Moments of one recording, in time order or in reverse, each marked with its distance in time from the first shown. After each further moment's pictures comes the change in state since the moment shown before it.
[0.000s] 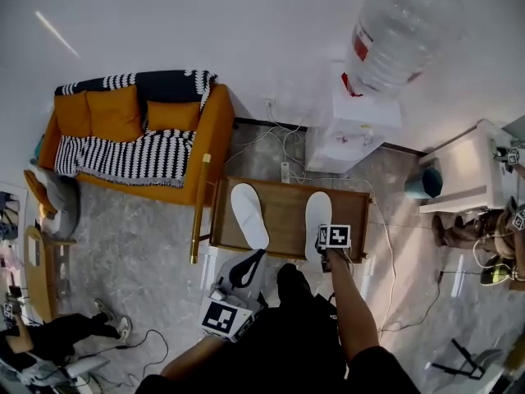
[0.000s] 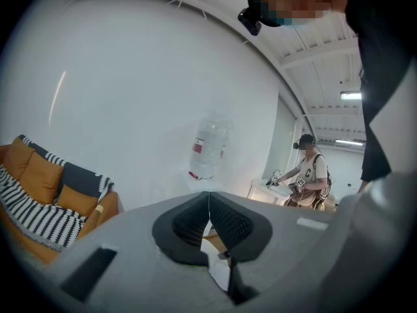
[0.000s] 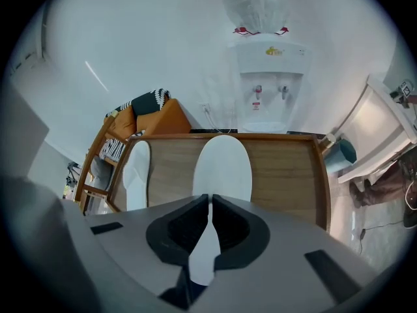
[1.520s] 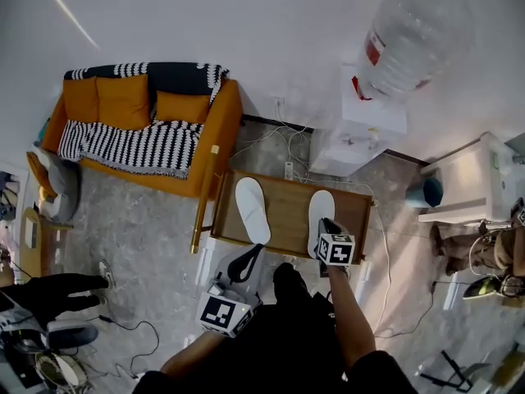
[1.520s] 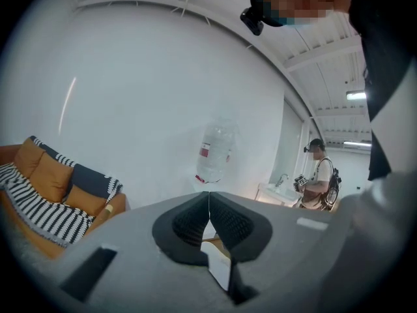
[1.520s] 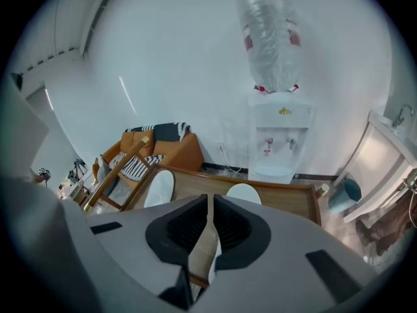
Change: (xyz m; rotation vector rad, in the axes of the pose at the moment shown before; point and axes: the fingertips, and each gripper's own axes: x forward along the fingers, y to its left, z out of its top) left arm -0.019 0.006 0.003 -0.016 -0.073 0.071; right arm -0.078 0.048 0.042 -0.146 -0.327 0.044
